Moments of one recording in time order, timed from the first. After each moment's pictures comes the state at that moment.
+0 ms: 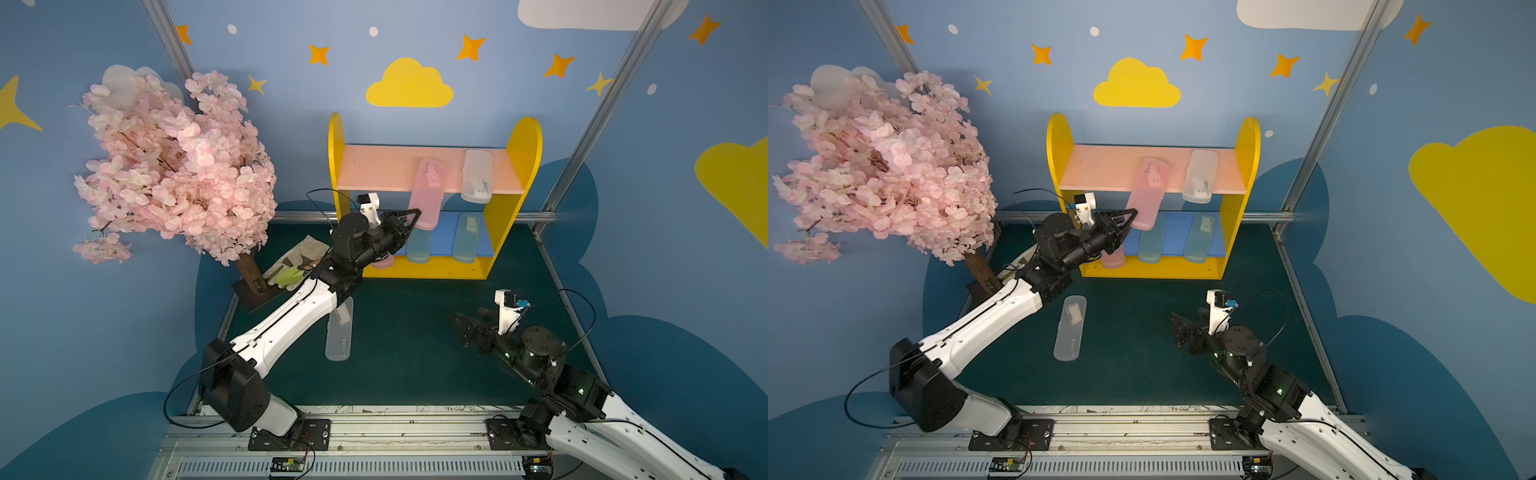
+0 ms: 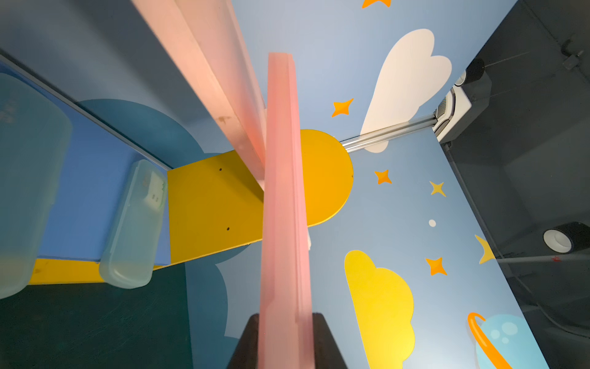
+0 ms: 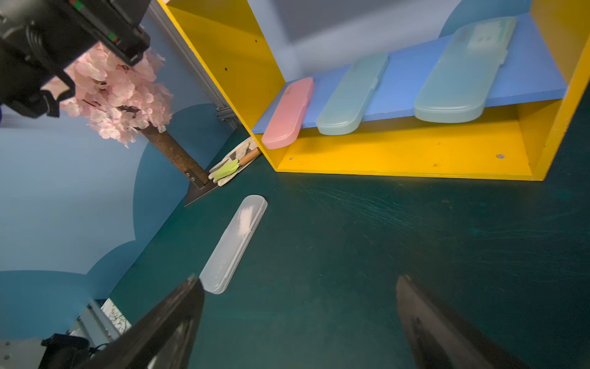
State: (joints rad) left arm -0.58 1.43 1.29 0.22 0.23 -1.31; right arm 0.89 0.54 0.59 -0.30 0.24 0.52
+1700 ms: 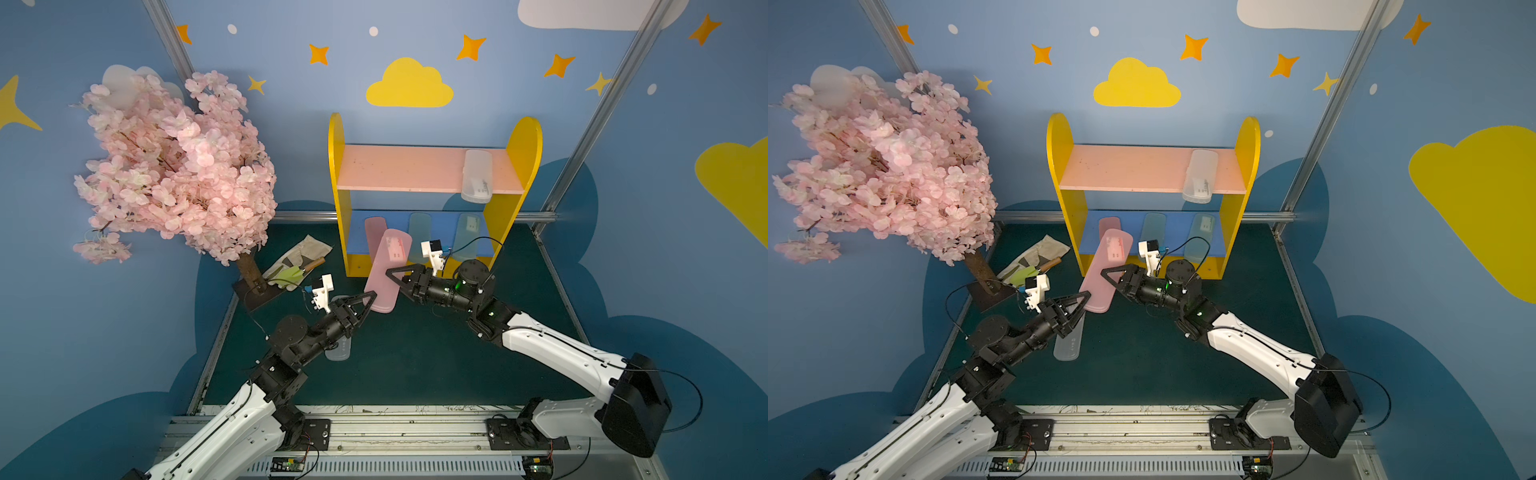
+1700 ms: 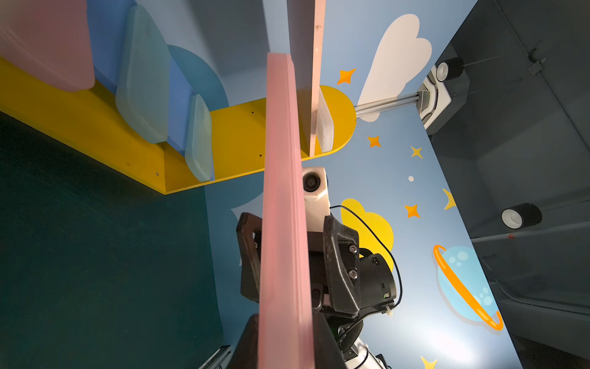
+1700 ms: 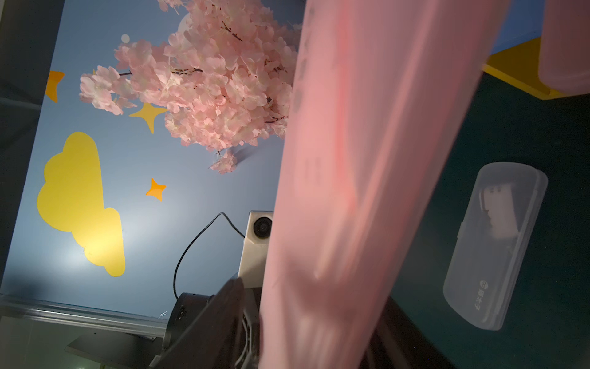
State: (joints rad) left arm -0.62 0.67 0.51 0.26 0.25 -1.38; right arm 0.81 1.34 0.97 0.36 -0.45 1.21
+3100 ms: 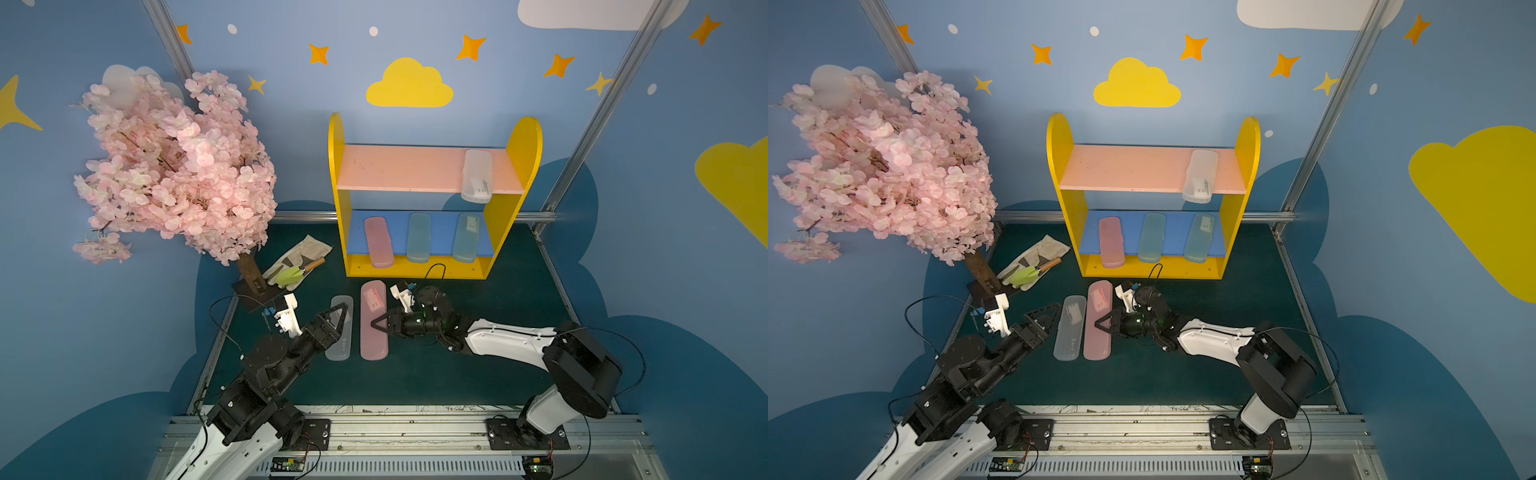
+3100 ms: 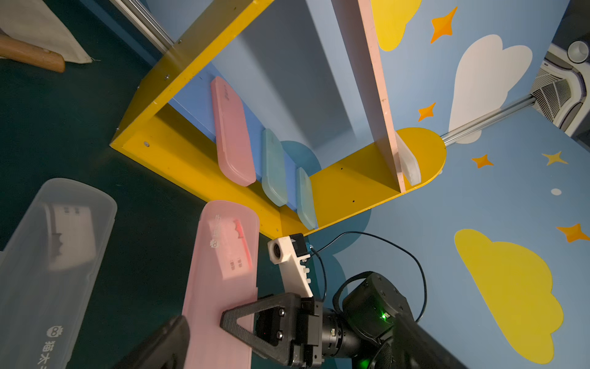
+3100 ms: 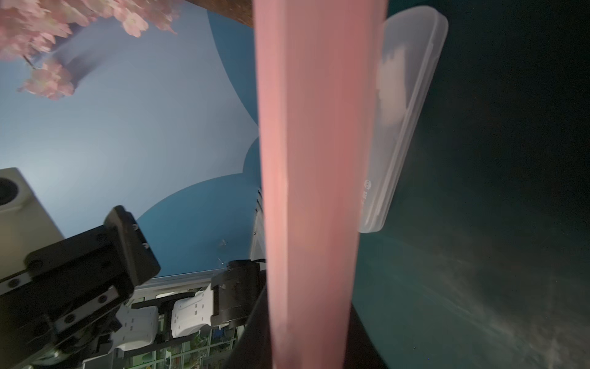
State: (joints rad) left arm -0.62 0.33 0.58 -0.40 -0.11 -1.04; right arm 0.92 1.64 0.83 0.37 -0.52 1.06
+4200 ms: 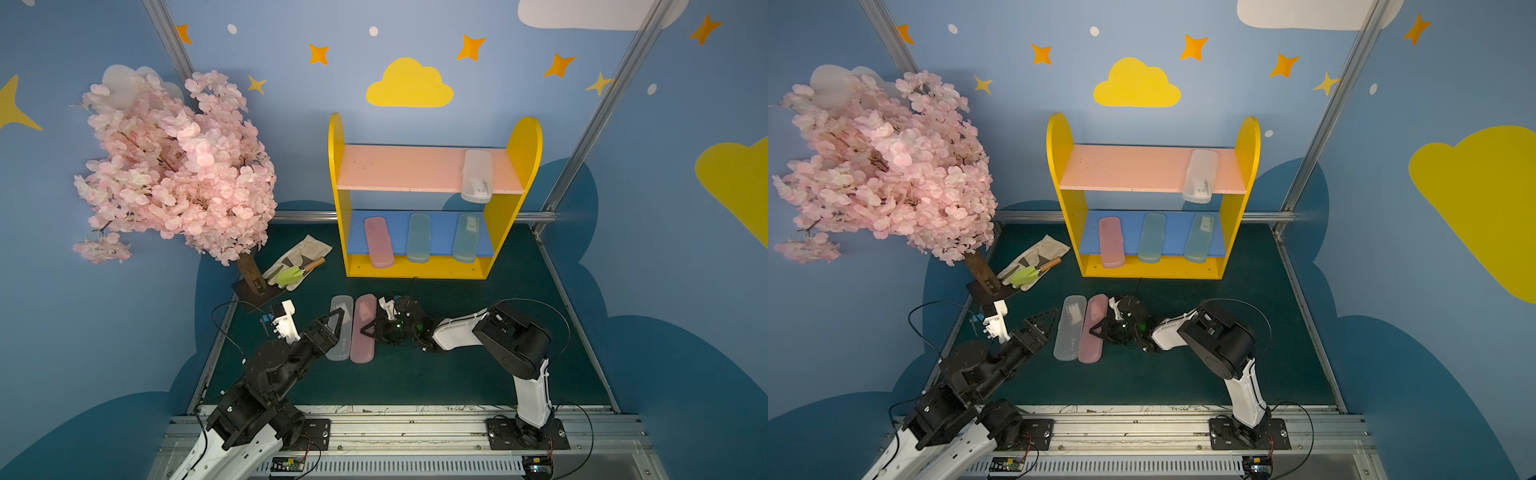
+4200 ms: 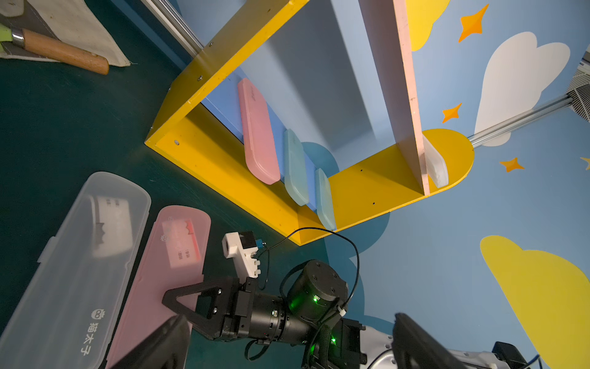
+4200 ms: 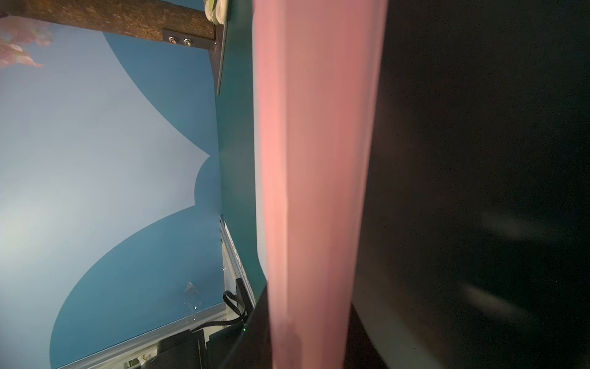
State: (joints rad) left arm -0.62 0.29 0.55 -0.45 -0.15 -1.04; right arm 0.94 2.02 0.96 0.54 -0.47 1.16
